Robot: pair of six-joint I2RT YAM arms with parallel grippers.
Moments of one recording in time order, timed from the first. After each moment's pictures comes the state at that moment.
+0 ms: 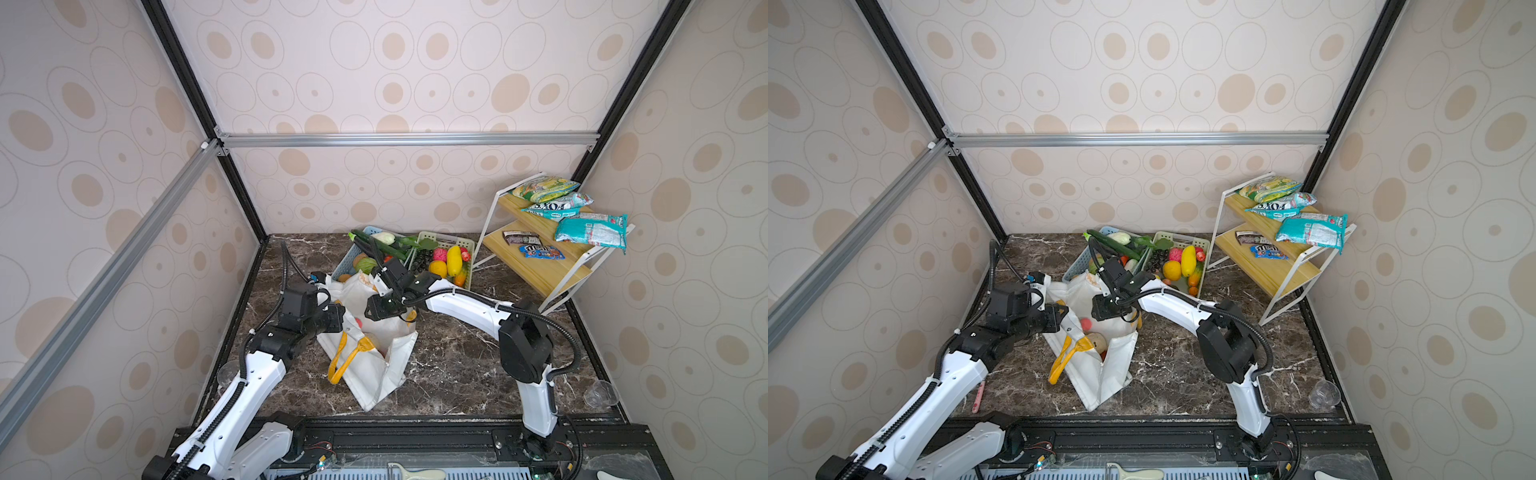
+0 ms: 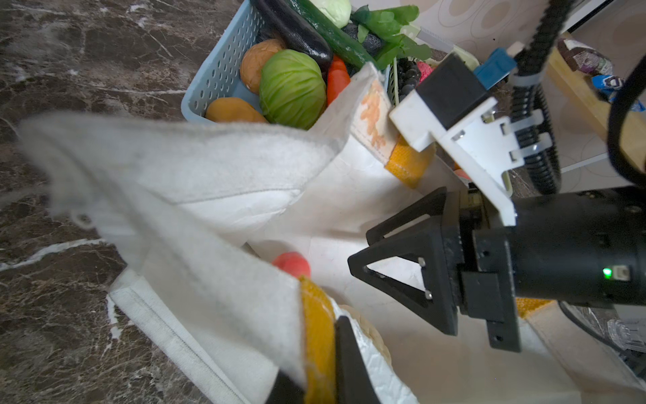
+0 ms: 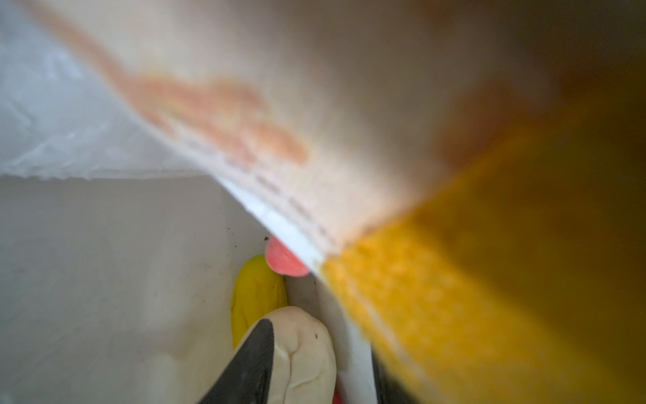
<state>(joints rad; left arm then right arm) -0.28 0.96 0.80 -0.52 0.16 -0.33 0.83 2.05 1.70 -0.62 -0.24 0.50</state>
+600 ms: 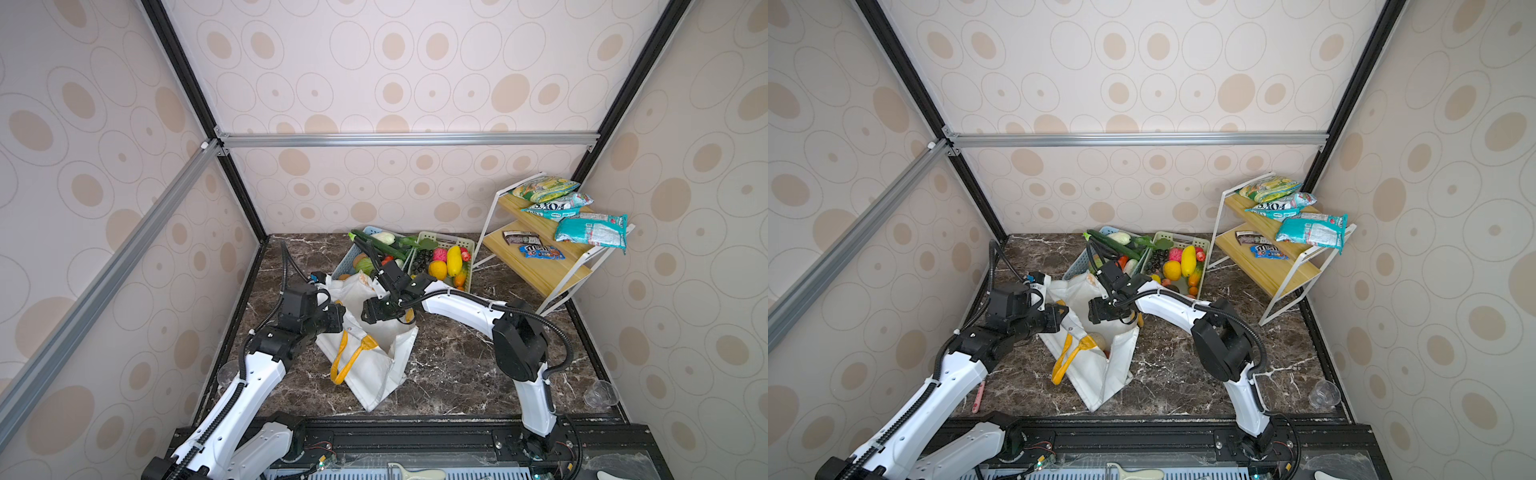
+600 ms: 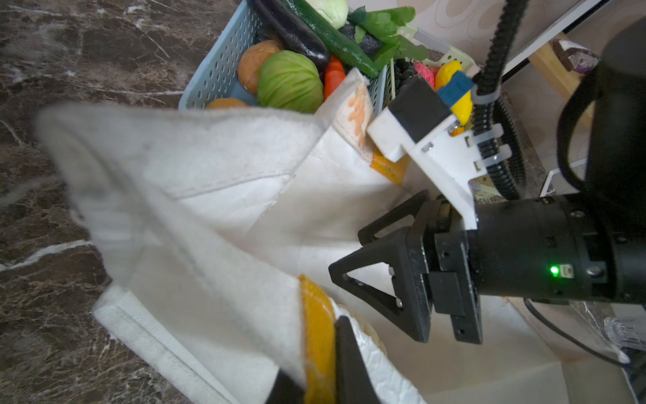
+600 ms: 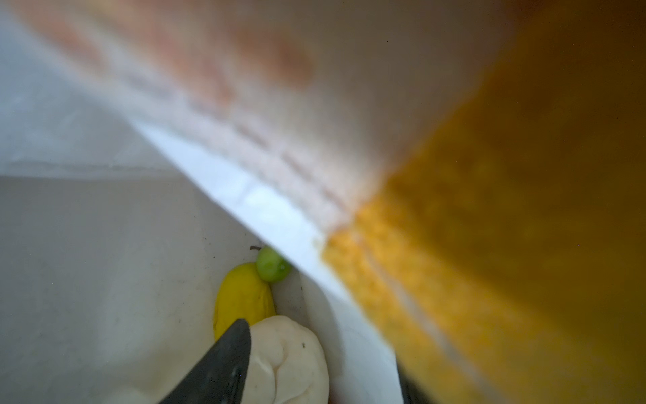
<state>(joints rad) -0.28 0.95 0.80 -0.52 0.16 -0.33 0.84 2.08 1.70 -0.62 -0.23 0.51</state>
